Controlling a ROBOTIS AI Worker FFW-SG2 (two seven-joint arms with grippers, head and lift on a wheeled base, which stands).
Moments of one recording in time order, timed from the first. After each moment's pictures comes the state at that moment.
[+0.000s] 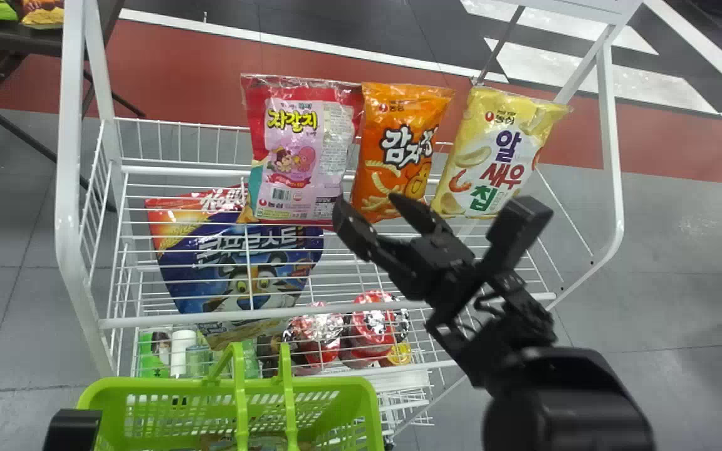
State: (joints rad) left arm 0.61 0.14 -0.18 -2.33 0.43 1.24 -0.96; right arm 0.29 -0.03 -0.12 -2.07 -0.22 0.39 0.40
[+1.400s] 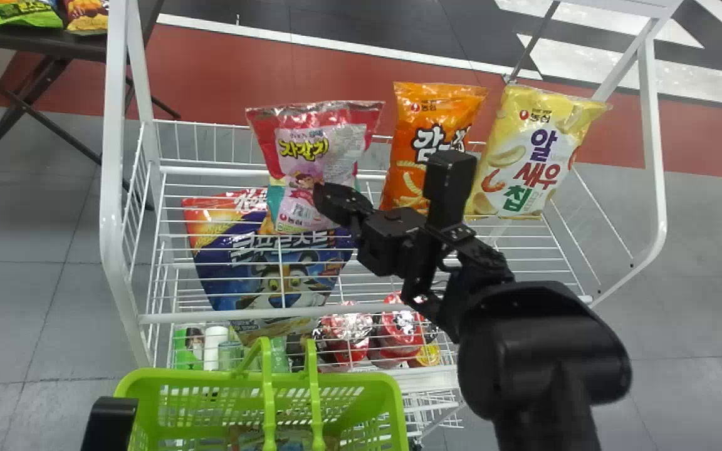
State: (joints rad) left arm 0.60 0.15 -0.17 -2.31 0.43 1.22 -0.96; right arm 0.16 -0.04 0.00 -2.03 -0.08 0.67 0.48
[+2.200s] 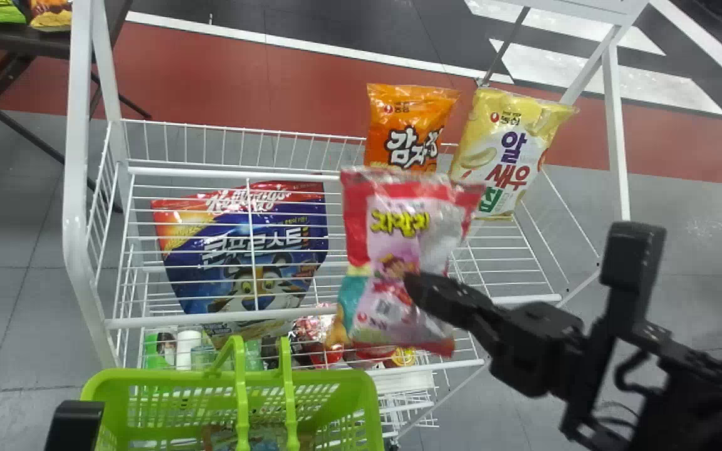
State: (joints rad) left arm 0.59 0.15 -0.17 -2.31 0.43 1.22 -0.96; right arm 0.55 -0.04 -0.44 -2.72 -0.27 1.25 0.65
